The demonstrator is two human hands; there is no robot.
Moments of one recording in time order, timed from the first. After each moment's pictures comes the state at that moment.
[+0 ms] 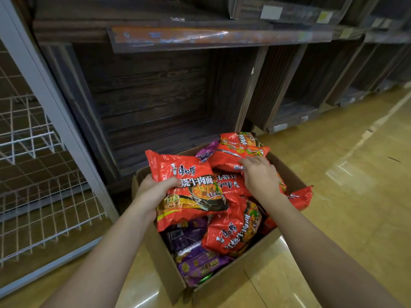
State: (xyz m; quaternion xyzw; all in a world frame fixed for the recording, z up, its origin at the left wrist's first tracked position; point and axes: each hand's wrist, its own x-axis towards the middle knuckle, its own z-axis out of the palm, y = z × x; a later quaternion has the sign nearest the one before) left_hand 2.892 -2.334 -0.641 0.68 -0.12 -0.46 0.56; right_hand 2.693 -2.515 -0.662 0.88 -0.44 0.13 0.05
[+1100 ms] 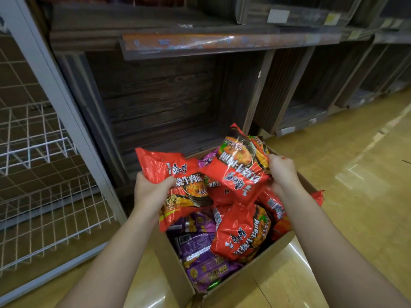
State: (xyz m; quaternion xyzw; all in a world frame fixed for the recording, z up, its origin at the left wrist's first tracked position) left_hand 2.898 -2.329 -0.635 0.69 -0.10 -0.32 0.64; right_hand 2.703 -2.519 -0.614 0.40 -0.58 0.39 -0.59
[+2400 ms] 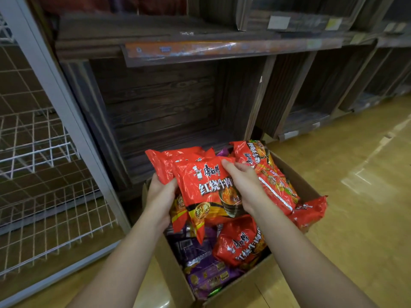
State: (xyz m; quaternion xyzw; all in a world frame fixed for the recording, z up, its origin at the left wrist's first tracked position) left_hand 2.880 -2.340 -0.630 0.62 -0.11 -0.38 0.67; right_hand 2.748 -2.462 -0.618 0.53 -0.47 0.27 -0.65
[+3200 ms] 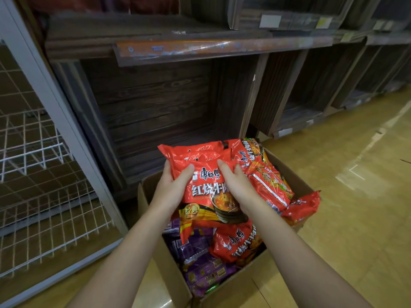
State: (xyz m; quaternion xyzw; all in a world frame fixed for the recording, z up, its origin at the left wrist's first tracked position) left_hand 2.862 -2.342 -0.606 0.67 -0.23 -0.39 0.59; right_hand 2.742 -2.451 -0.614 0.61 -0.50 0.21 -0.58
